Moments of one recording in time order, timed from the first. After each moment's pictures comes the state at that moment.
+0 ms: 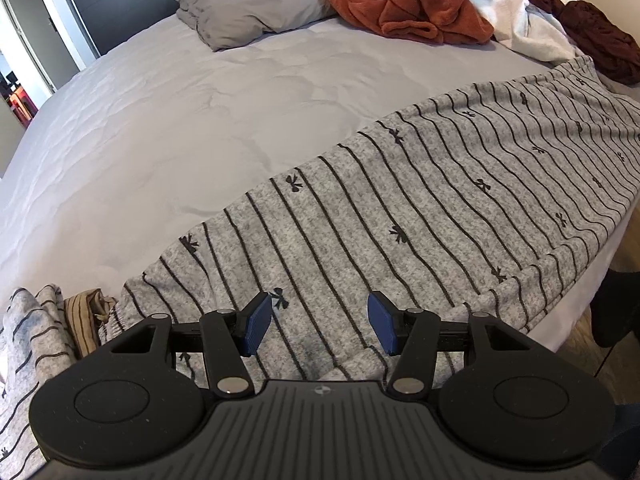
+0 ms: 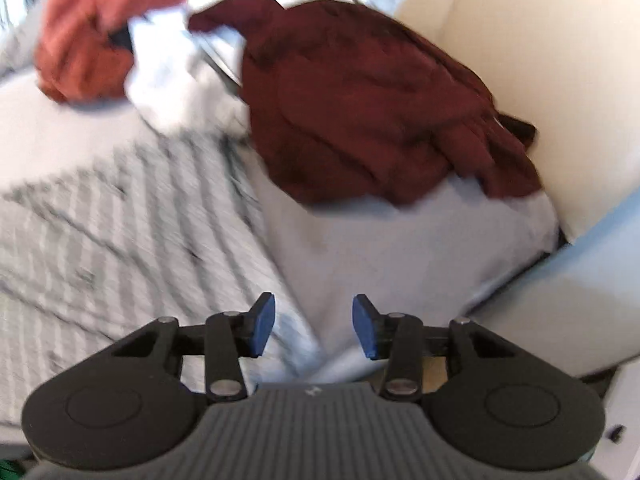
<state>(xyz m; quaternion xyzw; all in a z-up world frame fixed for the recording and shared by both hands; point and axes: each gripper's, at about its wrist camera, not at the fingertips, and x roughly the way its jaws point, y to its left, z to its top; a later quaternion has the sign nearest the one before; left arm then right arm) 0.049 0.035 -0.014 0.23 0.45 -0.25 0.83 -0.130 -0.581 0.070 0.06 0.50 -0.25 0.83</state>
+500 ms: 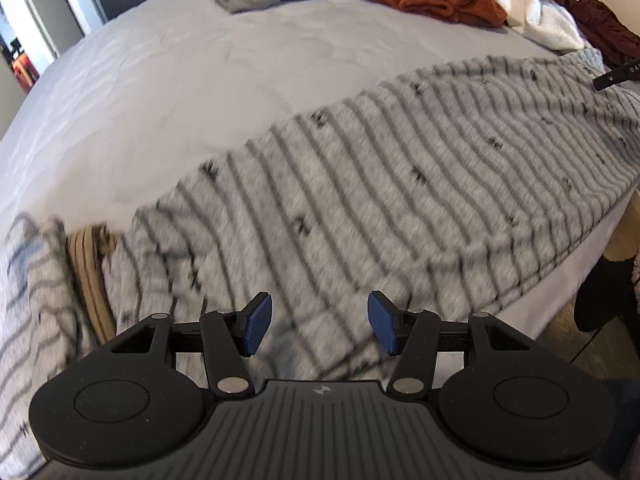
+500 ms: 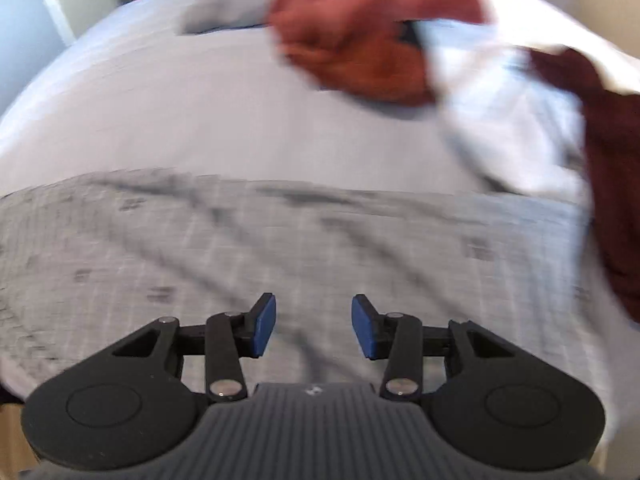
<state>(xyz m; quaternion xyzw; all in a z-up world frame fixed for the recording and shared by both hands) 0.035 0.089 -0.037 0.21 0.49 -0.24 0.81 -0.006 -0.403 0.043 0.07 0.53 0.02 0.85</state>
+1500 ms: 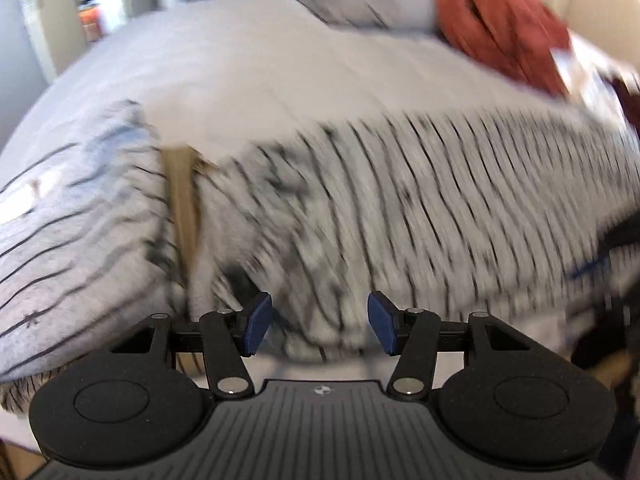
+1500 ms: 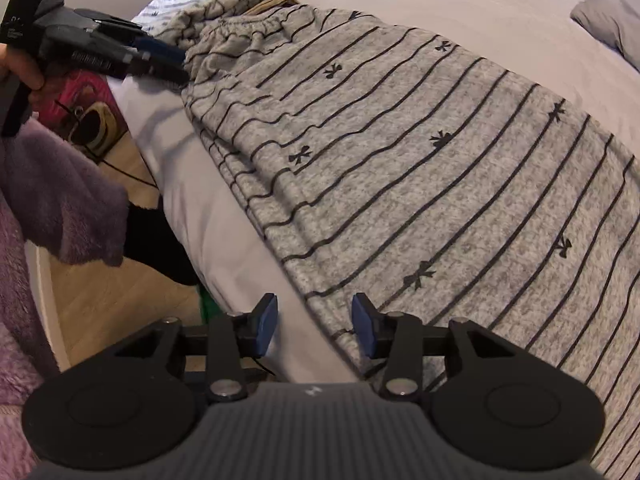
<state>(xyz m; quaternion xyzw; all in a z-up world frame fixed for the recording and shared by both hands) 0.017 0.189 -0.023 0.05 0.45 -0.16 0.88 -0.041 -0.115 -0.004 -0.07 0.52 0.35 0.77</state>
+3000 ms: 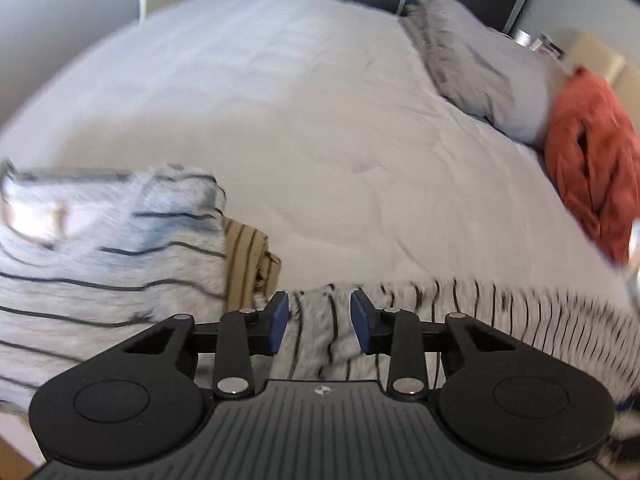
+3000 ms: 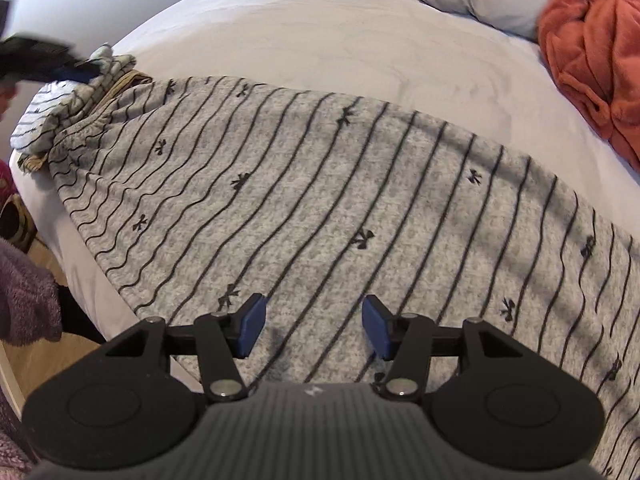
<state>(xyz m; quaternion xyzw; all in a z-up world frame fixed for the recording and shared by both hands) 0.149 0.216 -0.011 -0.10 0.49 -0.06 0.86 -0.003 -0.198 0.026 -0.03 0.51 0.20 0.83</state>
